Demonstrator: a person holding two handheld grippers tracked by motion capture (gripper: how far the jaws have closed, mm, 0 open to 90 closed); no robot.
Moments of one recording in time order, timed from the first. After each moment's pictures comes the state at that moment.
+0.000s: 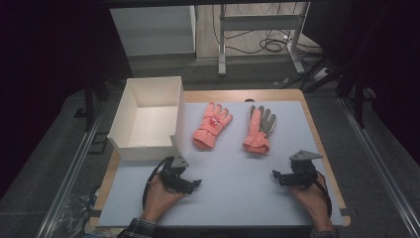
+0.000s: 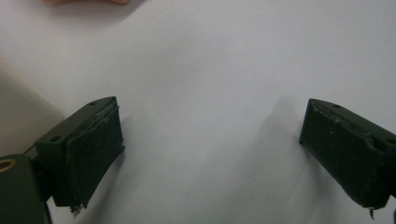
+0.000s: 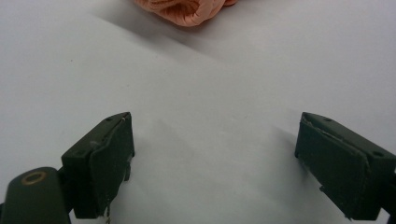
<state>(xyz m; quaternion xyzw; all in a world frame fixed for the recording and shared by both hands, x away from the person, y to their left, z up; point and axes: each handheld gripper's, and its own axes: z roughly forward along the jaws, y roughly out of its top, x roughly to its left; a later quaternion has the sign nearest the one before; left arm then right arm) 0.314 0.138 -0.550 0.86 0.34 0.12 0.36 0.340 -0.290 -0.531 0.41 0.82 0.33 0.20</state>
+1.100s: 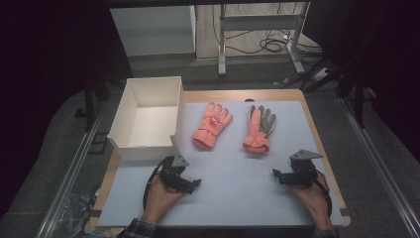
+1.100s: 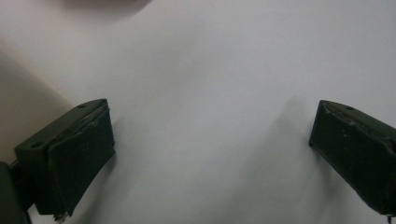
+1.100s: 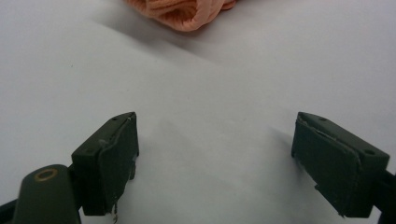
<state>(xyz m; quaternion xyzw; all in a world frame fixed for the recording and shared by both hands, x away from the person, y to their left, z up) 0.315 0.137 -0.550 0.86 0.36 0.12 0.35 0.340 -0.289 -0.528 0.42 0.82 0.34 0.20</state>
